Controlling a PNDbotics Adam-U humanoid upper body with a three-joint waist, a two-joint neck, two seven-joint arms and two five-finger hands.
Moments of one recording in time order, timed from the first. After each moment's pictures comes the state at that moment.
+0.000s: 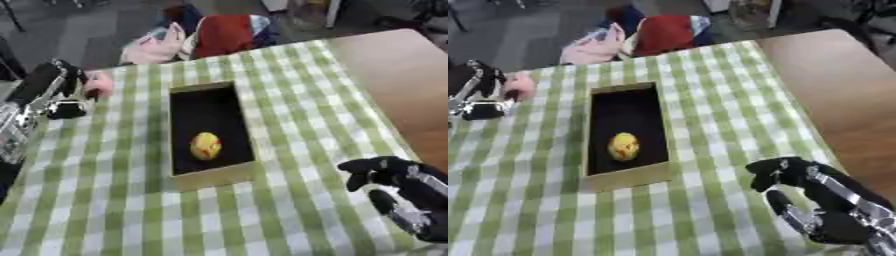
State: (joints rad) left arm -0.80 0.61 -0.10 -0.98 -0.70 -0.32 0.08; right arm -0.17 -0.49 0.18 -1.84 -0.13 -0.23 0.54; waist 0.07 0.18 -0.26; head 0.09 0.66
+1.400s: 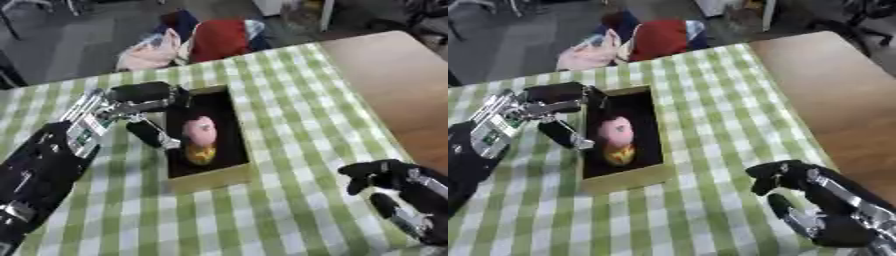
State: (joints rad) left arm -0.83 0.48 -0.30 -1.15 -0.59 -0.56 -0.51; right arm -0.18 -0.49 0.20 -1.83 -0.13 -0.22 0.57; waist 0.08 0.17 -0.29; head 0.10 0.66
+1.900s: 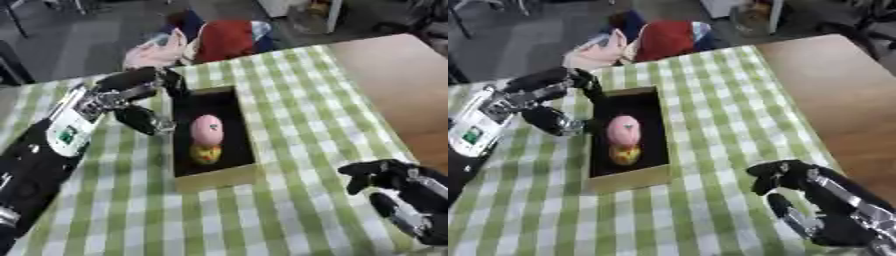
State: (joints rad) left arm -0.69 0.57 -0.18 -1.45 -0.18 -0.37 -0.36; right arm -0.16 -0.49 0.17 -1.83 -0.13 -0.23 0.54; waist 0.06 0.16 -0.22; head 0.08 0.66
